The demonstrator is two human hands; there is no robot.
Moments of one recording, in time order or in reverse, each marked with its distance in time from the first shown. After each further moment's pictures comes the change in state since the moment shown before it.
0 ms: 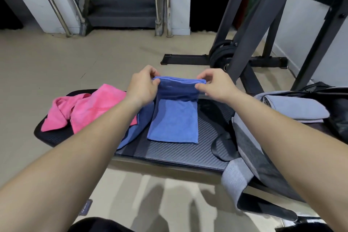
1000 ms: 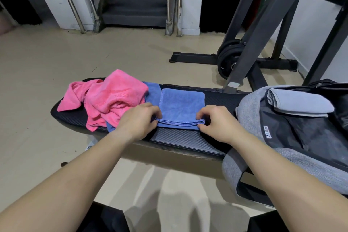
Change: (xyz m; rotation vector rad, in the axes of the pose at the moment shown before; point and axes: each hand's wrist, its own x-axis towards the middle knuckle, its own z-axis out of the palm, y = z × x) left_hand -0.127 -0.056 0.000 0.422 -0.226 0.211; right_hand -0.116 0.035 0.044 -0.288 -0.214 -0.239
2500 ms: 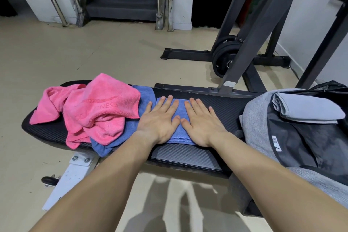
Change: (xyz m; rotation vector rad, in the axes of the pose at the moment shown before) left_hand 0.073 0.031 0.051 0.098 -0.267 -0.014; right_hand 0.061 -0.002 0.040 -0.334 -0.257 0.195
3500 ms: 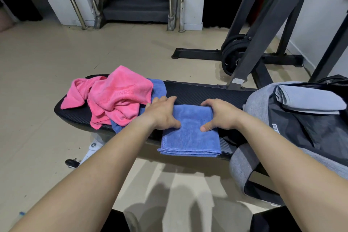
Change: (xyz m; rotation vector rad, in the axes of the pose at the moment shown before) left_hand -0.051 0.008 -0.046 -0.115 -0.097 -0.146; right_hand -0.039 0.022 -0.041 0.289 -0.096 0.019
